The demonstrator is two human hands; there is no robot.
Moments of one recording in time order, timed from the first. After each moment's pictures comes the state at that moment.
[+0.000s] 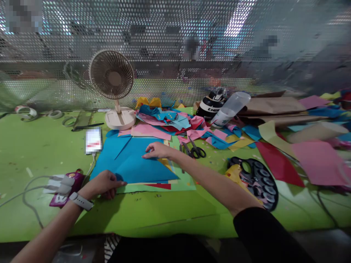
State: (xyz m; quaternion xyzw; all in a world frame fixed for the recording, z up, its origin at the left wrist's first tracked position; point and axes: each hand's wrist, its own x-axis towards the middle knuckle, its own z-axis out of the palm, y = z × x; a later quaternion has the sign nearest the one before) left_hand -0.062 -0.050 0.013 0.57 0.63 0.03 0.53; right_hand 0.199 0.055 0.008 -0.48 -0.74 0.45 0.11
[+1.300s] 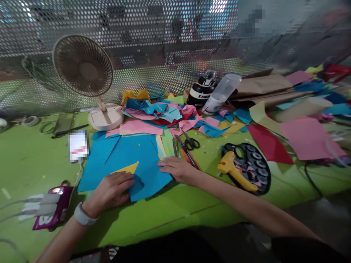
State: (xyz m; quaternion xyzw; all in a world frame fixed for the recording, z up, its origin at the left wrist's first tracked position) left_hand -0.031 -0.041 0.004 0.96 0.23 0.16 0.09; right_hand 0.285 -0.034 -0.037 -0.28 -0.93 0.07 0.23
